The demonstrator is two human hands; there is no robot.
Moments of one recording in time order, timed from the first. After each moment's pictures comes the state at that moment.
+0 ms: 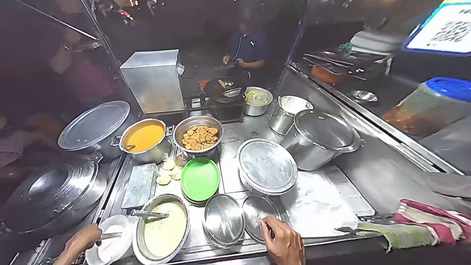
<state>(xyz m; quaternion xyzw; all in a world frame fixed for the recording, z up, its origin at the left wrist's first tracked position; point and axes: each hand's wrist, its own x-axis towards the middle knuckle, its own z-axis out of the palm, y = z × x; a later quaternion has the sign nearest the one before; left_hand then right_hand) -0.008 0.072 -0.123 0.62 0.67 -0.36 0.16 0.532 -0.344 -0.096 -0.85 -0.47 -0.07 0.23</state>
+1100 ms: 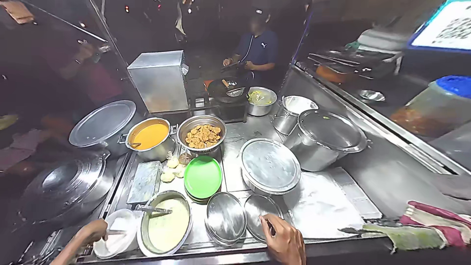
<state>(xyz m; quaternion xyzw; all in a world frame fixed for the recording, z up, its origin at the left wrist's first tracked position) -0.002 0.067 -0.107 0.62 0.64 -0.41 0.21 0.532 -0.344 -0.096 -0.85 -0.47 -0.07 0.24</state>
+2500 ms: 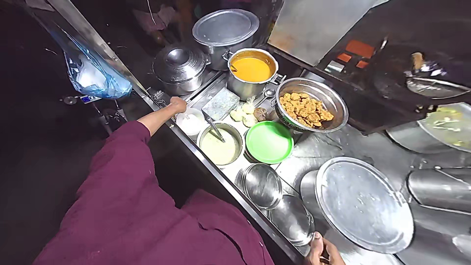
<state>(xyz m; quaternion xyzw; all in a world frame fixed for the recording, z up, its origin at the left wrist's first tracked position) -0.002 0.047 -0.073 0.58 0.74 -0.30 0.12 0.526 -0.341 -0.088 -0.84 -0.51 -0.03 0.20</state>
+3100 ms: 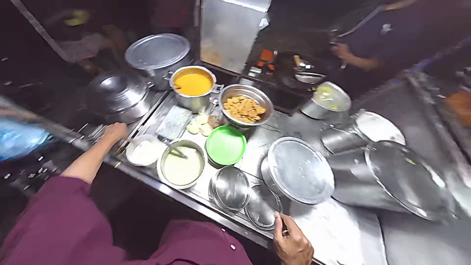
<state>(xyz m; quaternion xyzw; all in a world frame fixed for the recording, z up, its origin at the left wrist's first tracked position) -0.036 0.072 -0.073 0.63 0.75 -0.18 0.12 0.530 -0.343 -0.089 -0.82 -0.52 -0.05 0.23</state>
